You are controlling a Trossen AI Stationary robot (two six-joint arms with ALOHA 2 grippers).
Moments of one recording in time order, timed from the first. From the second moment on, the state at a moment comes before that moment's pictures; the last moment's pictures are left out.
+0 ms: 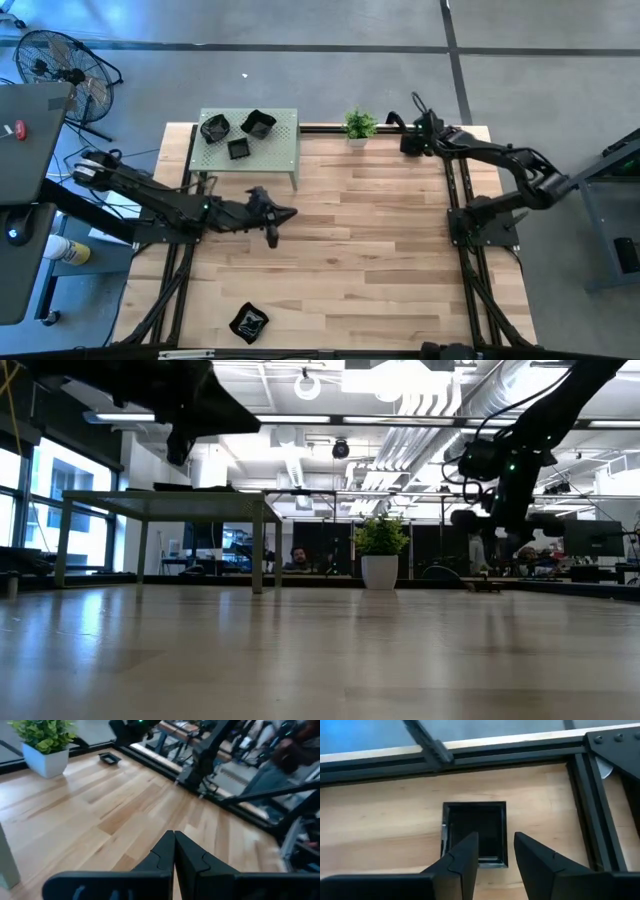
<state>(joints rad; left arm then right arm) -0.29 1.14 0.55 0.35 -0.54 -0.54 -0.96 1.35 0.67 -0.35 0.31 0.65</state>
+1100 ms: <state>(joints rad) -0.27 0.92 0.46 0.21 -0.54 -0.51 -0.86 1.52 0.67 -0.18 0.29 0.67</state>
